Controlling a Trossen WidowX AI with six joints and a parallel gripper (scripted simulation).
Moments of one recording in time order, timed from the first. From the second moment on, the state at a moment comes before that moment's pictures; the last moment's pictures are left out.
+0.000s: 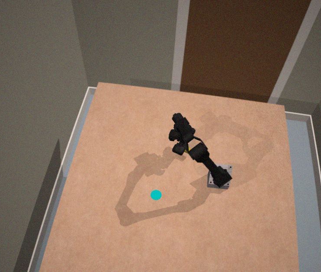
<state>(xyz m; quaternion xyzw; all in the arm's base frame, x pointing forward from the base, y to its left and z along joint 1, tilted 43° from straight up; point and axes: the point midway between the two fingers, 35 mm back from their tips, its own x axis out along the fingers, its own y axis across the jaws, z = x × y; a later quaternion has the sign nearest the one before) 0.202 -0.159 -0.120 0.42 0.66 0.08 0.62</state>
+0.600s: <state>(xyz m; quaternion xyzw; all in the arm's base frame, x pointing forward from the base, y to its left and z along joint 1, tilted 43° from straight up) 0.197 -0.188 -0.088 0.42 0.66 0.08 0.62</state>
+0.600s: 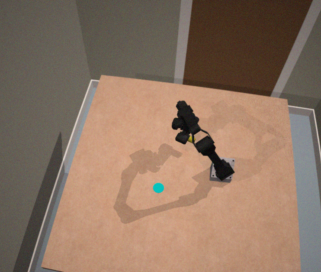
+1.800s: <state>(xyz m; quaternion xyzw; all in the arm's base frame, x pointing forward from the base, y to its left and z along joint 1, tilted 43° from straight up) 0.224 -0.195 -0.034 0.40 0.66 0.08 0.62</state>
